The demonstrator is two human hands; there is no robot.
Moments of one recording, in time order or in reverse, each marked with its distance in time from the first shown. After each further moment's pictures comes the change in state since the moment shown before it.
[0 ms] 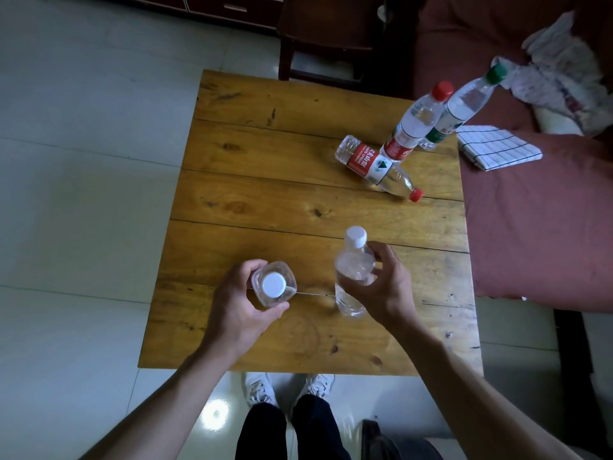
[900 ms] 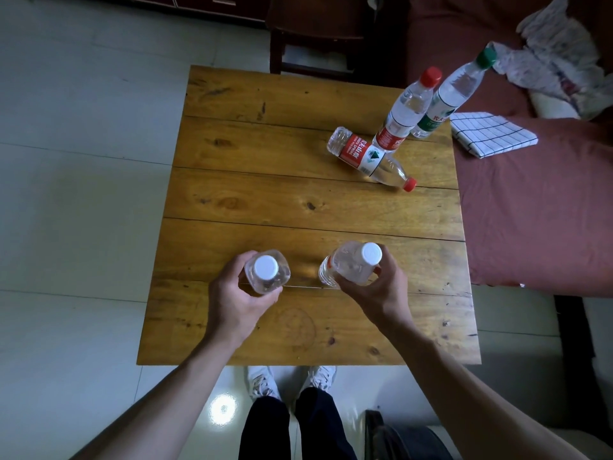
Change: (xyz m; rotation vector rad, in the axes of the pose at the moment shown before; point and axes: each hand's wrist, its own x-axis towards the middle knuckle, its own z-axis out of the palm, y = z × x) left_hand 0.006 -0.003 0.016 -0.041 0.123 -0.042; right_hand -0.020 0.001 -0.007 0.155 0.017 0.075
